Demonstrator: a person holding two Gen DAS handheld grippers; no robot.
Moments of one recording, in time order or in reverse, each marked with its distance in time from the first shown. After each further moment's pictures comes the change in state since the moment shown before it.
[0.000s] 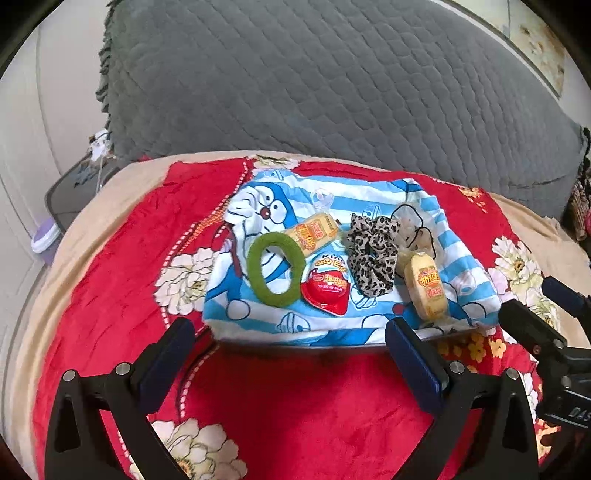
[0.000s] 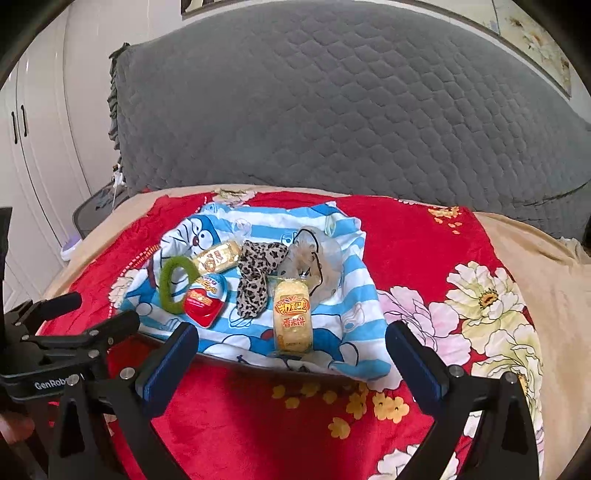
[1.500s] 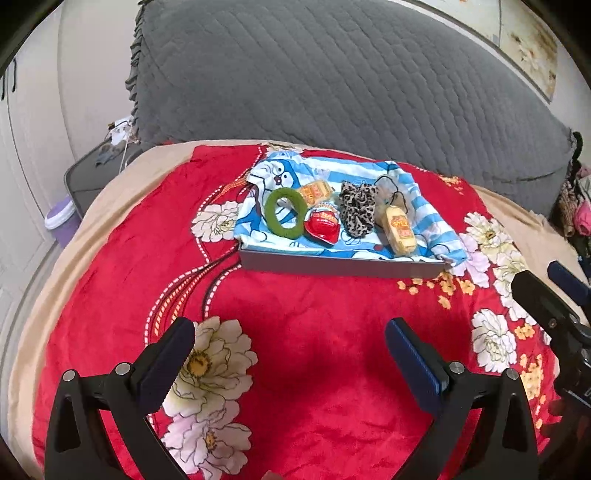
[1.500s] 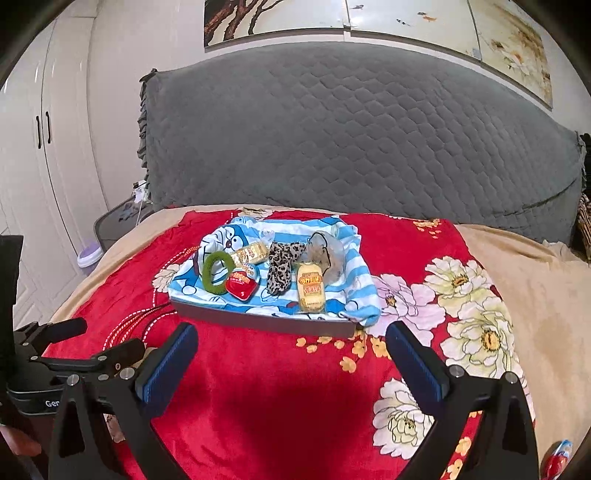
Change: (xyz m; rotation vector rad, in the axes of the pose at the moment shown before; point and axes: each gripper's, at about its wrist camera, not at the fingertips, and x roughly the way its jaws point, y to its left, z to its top) left arm -0.093 0.012 -0.086 -0.033 -0.009 -0.019; right arm -0.105 0.023 -0.061 -0.006 -0.121 0.007
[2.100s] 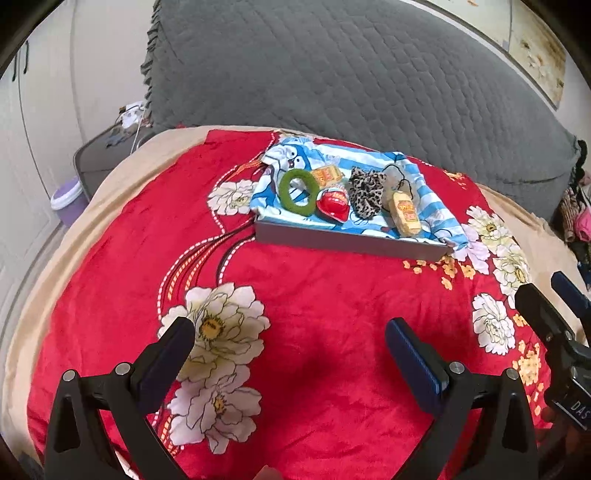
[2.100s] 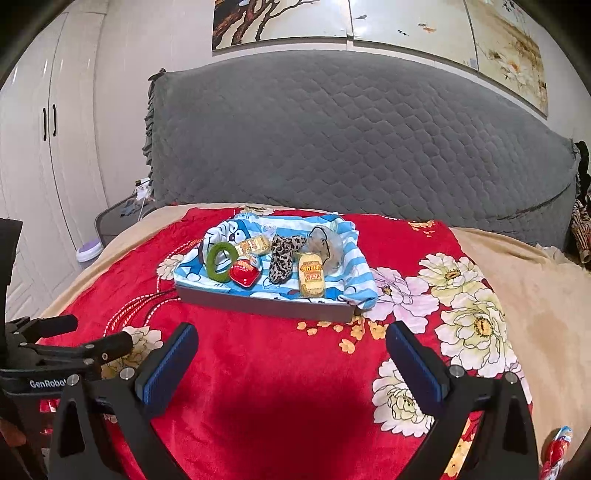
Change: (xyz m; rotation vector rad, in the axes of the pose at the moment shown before) left arm -0.015 0.016 -0.029 -0.042 0.031 0.016; right arm -0.021 0.010 -0.029 -0.032 -0.034 -0.022
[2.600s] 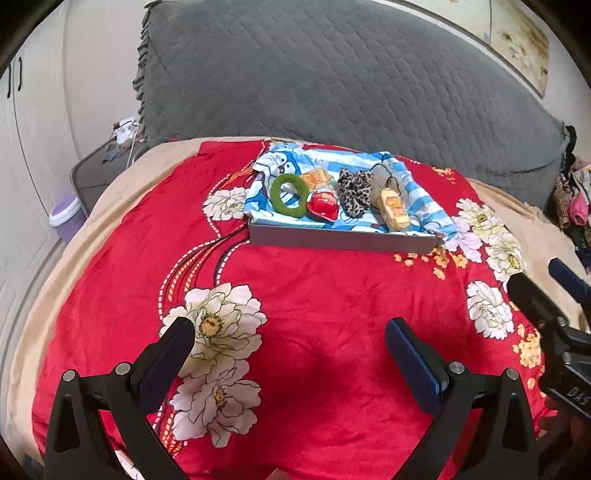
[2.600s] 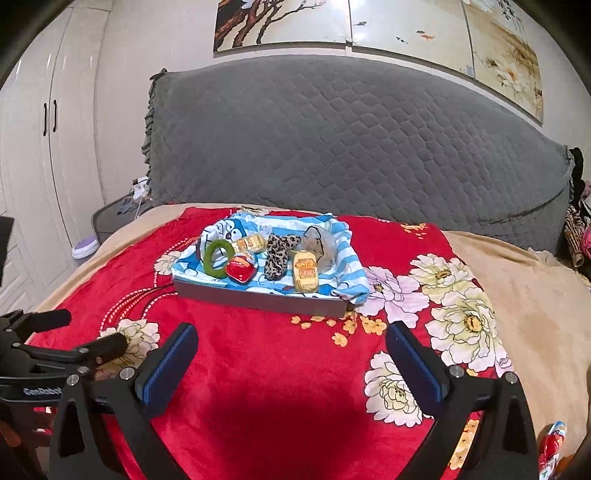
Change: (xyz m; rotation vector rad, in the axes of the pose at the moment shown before) left arm -0.014 -0.007 -0.013 0.057 -0.046 -0.009; right arm -0.011 0.001 -0.010 -0.015 -0.017 -0.031
